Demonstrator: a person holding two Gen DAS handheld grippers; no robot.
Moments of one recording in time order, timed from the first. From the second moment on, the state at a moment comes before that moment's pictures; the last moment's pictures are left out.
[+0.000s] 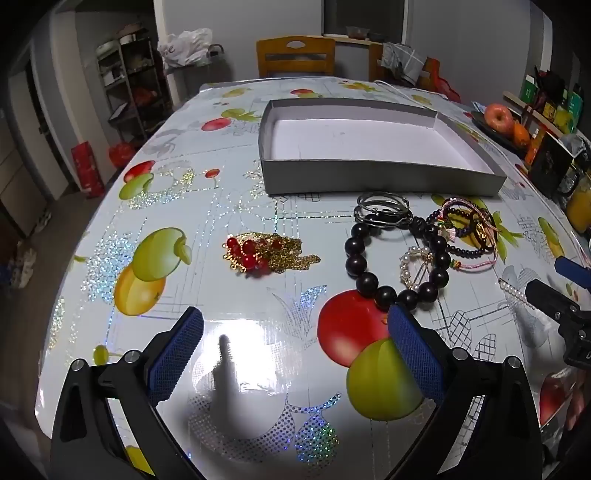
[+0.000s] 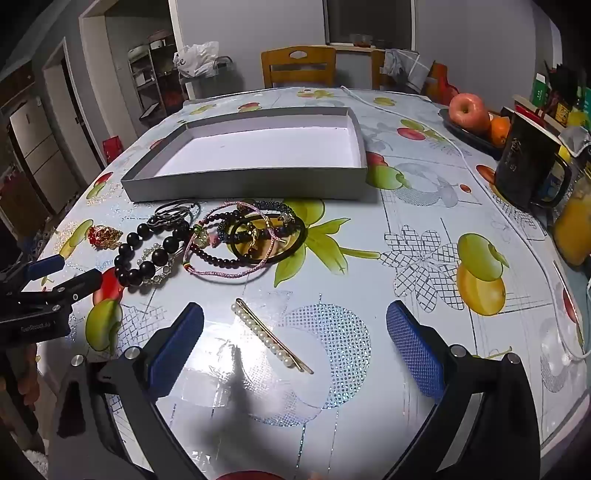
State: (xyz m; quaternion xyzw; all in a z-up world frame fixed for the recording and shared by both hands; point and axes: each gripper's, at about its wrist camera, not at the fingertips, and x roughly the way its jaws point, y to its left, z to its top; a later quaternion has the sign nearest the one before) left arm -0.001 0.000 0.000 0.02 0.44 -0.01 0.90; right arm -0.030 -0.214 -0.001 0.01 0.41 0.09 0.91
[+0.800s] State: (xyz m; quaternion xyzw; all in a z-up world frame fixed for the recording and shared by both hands) left arm 0.001 0.005 0.001 0.02 0.45 -0.01 0.90; right arm -0.027 -0.210 0.001 0.02 0.41 0.09 0.91
